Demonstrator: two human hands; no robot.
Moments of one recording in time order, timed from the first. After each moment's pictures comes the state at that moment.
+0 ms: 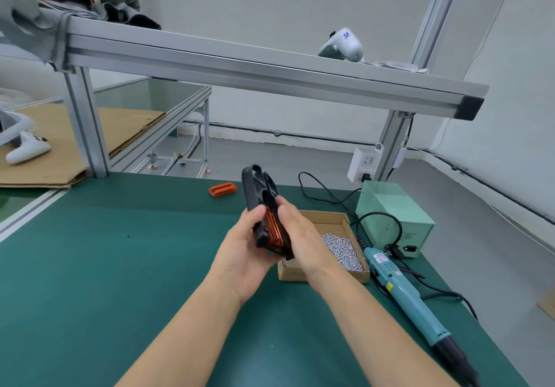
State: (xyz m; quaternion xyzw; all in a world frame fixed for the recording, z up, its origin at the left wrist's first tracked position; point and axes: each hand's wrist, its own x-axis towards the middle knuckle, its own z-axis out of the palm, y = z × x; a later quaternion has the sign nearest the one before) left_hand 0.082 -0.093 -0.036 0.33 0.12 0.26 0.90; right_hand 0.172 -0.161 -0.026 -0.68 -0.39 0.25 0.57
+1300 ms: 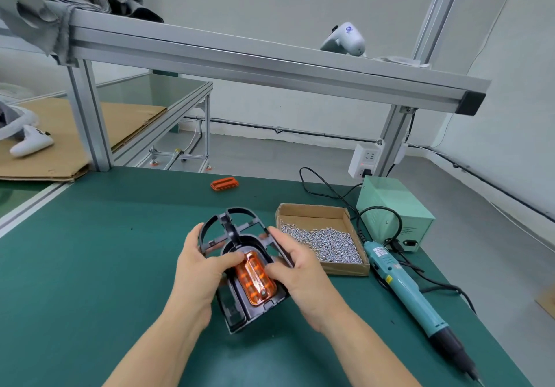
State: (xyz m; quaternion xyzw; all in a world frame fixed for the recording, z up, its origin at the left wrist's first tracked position) left_hand 0.028 -0.083 -0.072 0.50 0.33 0.38 0.71; right_hand 0.152 -0.194 -0.069 -0.64 -0.40 0.33 0.56
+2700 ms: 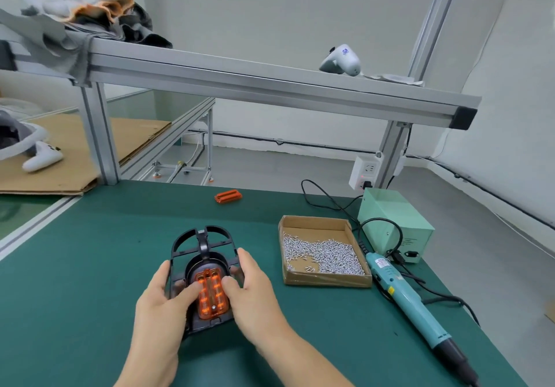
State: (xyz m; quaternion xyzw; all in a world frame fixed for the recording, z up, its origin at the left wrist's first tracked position) left_hand -0.024 -0.089 -0.084 0.48 0.39 0.43 0.66; right_hand 0.082 -0.157 -0.064 -0.73 -0.41 0.26 0.48
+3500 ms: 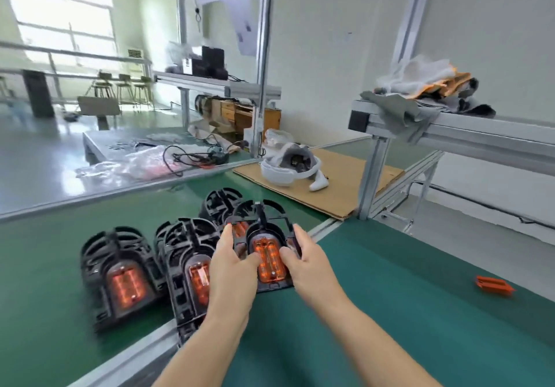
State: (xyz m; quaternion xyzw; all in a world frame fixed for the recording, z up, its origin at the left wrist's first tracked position) left_hand -0.263 -0.012 -0.015 0.41 0.54 0.63 0.37; right_hand -0.145 0.011 -0.010 -0.52 -0.65 0.37 0.41
